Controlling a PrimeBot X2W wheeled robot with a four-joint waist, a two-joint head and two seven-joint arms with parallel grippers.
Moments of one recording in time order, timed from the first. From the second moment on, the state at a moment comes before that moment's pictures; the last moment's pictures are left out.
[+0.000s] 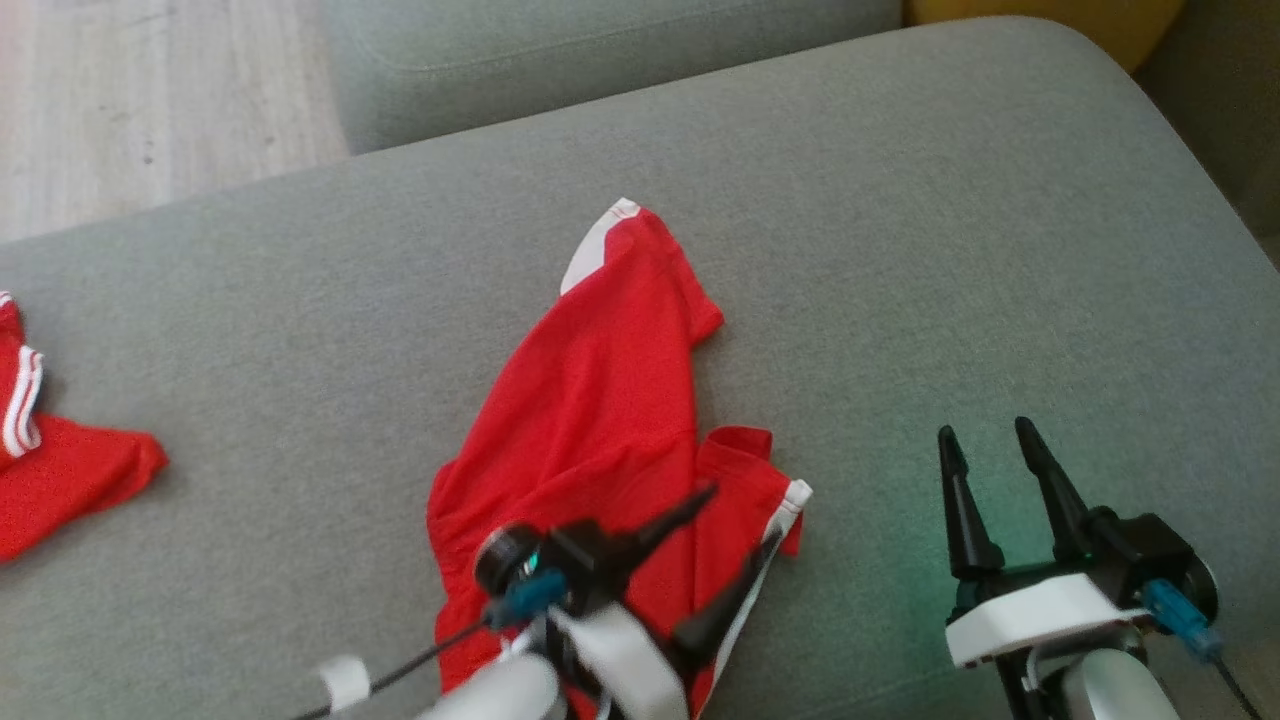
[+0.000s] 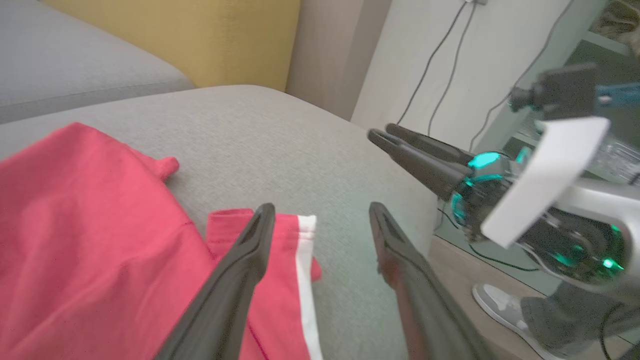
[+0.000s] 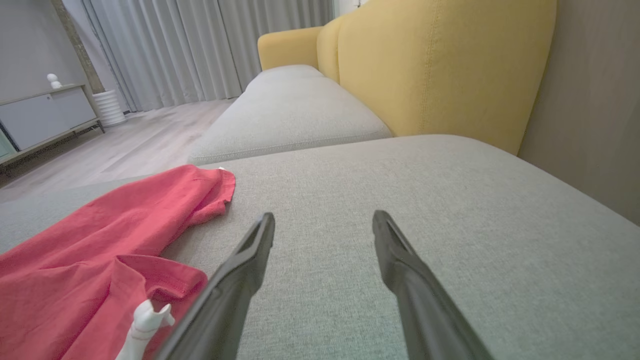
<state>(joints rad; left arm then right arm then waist) -0.35 0.22 -1.01 0.18 -0.63 -0.04 -0.04 -0.01 -0.05 0.07 0.27 0.11 0.12 -0.25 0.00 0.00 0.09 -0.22</state>
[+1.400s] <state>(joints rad) -0.44 0.13 -1.13 0.35 -0.60 -0.03 0.13 -0.06 -0.05 0.07 0.27 0.13 0.12 -0.25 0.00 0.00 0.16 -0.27</state>
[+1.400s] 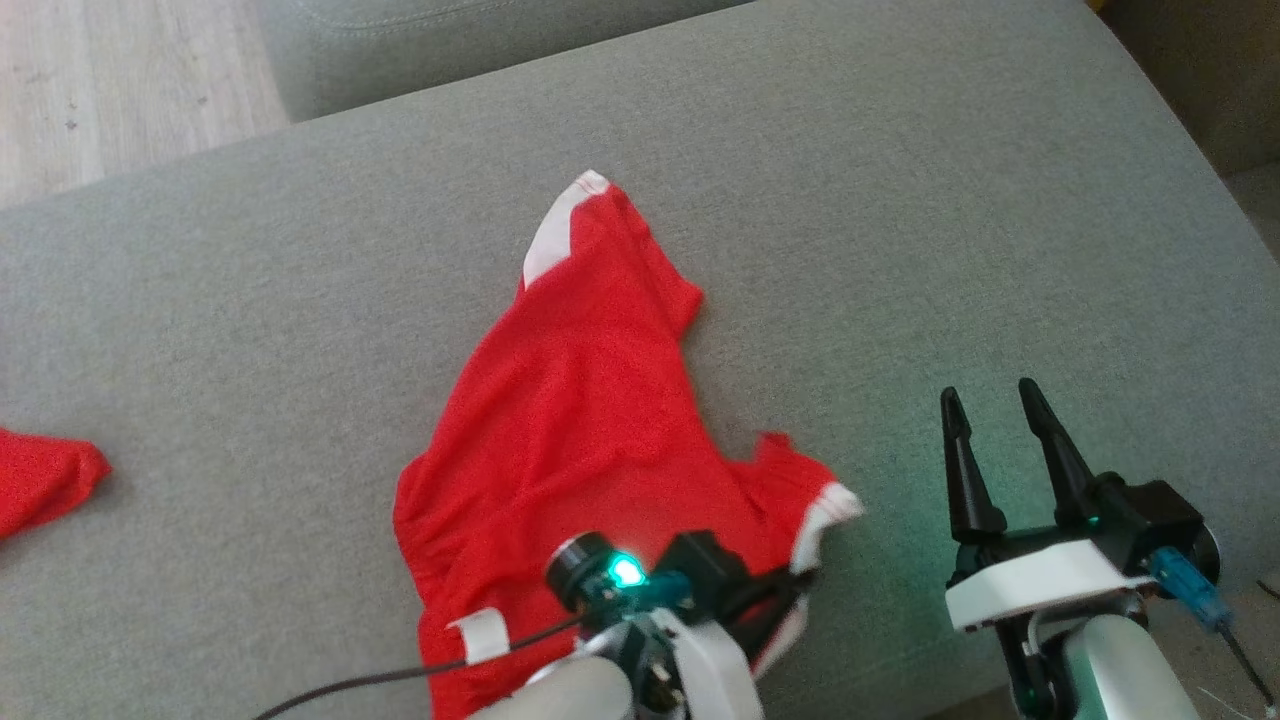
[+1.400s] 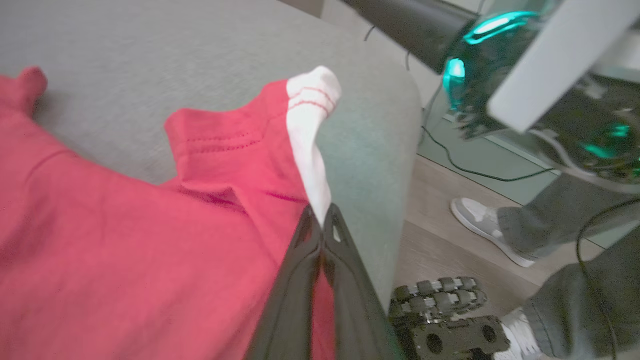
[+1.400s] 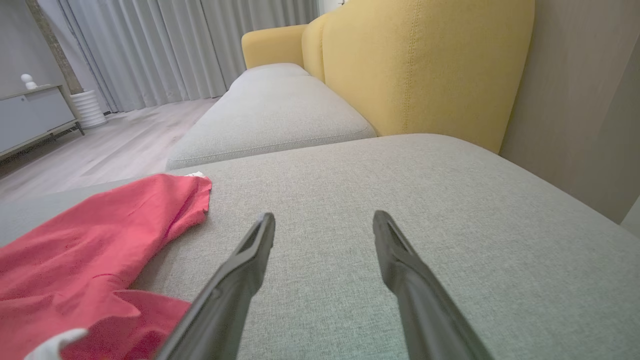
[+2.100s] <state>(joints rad) -0.45 0.24 -1.05 0.33 -0.61 0.08 0.11 -0.06 -0.05 0.07 0.28 0.12 0.12 -0.25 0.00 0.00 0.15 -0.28</state>
